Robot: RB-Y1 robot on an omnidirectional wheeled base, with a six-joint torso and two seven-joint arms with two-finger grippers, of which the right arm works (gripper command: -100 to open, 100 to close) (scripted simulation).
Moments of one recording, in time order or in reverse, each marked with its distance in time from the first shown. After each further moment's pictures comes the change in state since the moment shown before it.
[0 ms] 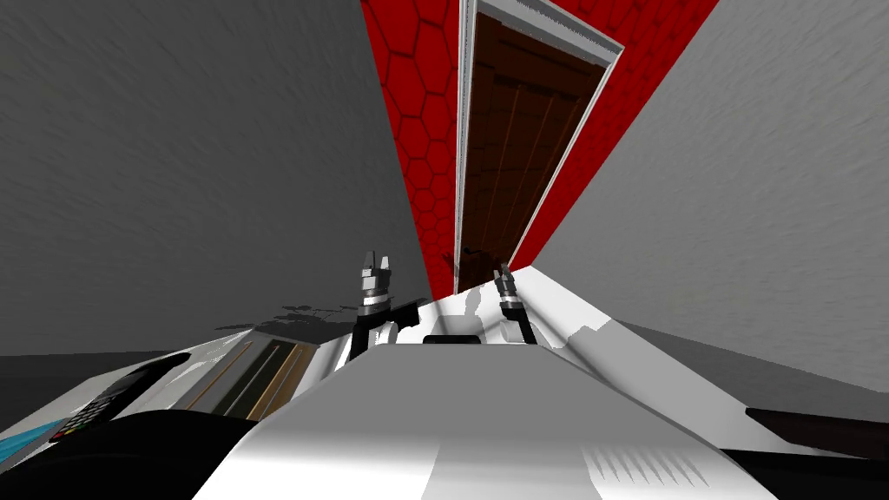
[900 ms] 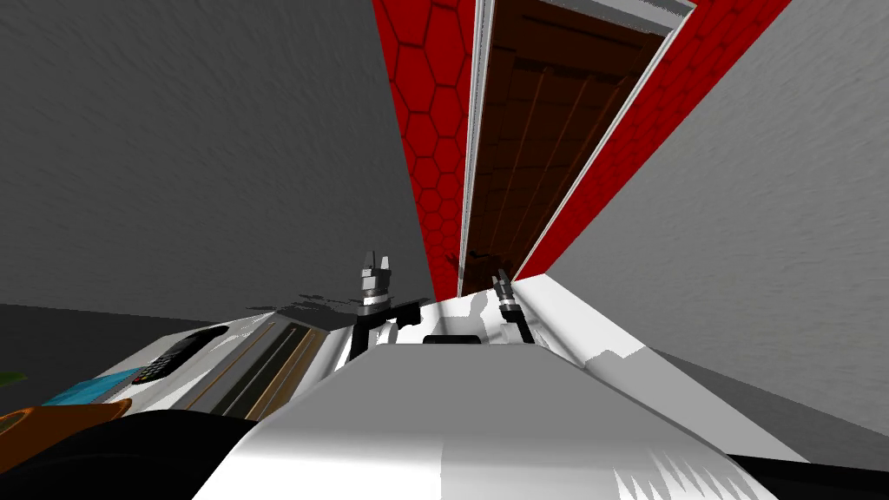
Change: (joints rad) arm -0.069 -0.044 0.014 0.216 -0.029 -0.041 -0.038
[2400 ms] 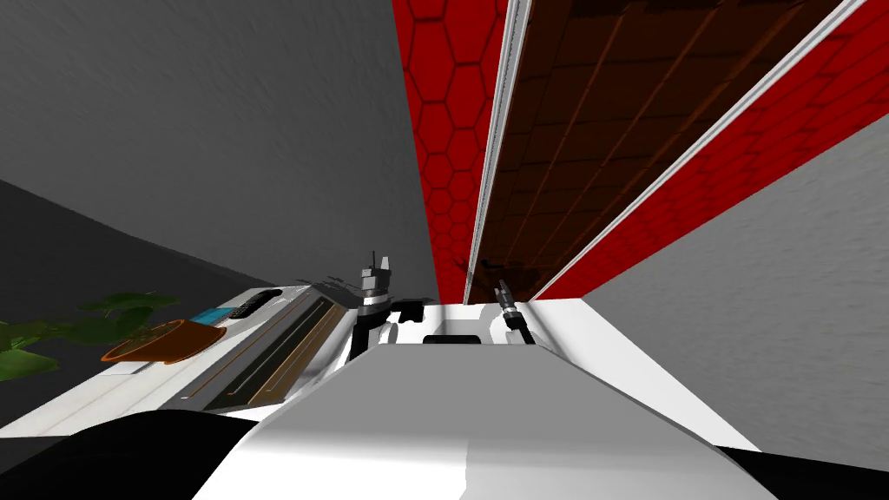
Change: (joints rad) arm -0.143 -0.072 0.030 0.463 -0.053 -0.105 -0.068
